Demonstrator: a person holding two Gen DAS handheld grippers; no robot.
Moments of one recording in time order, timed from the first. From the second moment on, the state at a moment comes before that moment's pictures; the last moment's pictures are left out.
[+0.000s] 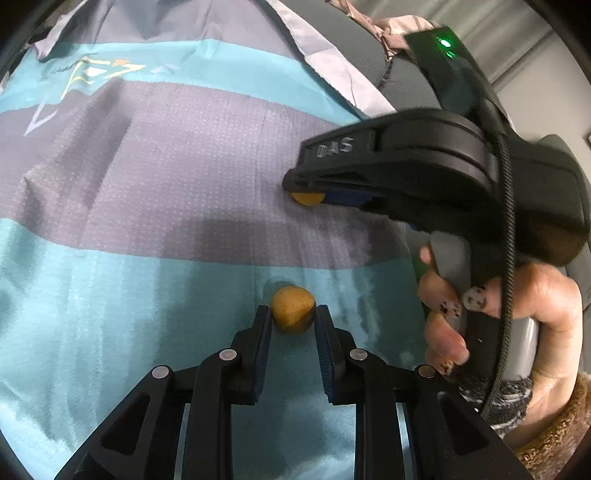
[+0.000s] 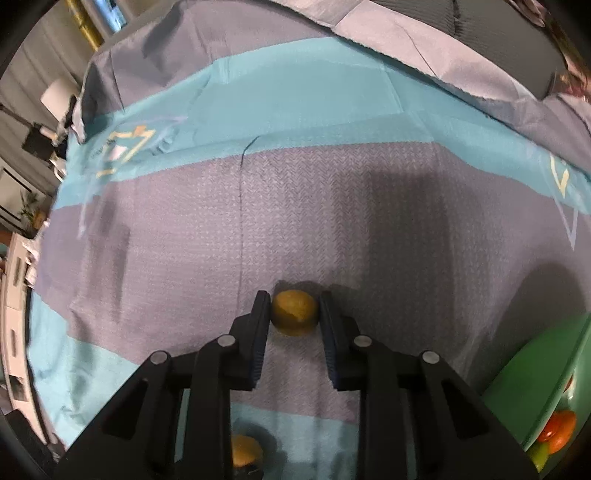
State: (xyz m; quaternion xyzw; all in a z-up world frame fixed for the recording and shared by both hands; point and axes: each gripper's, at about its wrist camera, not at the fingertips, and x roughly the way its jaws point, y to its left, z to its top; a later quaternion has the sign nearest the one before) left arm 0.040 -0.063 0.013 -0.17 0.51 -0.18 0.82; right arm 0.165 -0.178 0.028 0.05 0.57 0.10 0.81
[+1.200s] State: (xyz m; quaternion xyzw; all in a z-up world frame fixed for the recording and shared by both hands) left arm -0.001 -0.092 0.085 -0.13 0.42 -0.23 0.87; right arm -0.003 -0.272 0.128 0.16 0.41 0.10 0.89
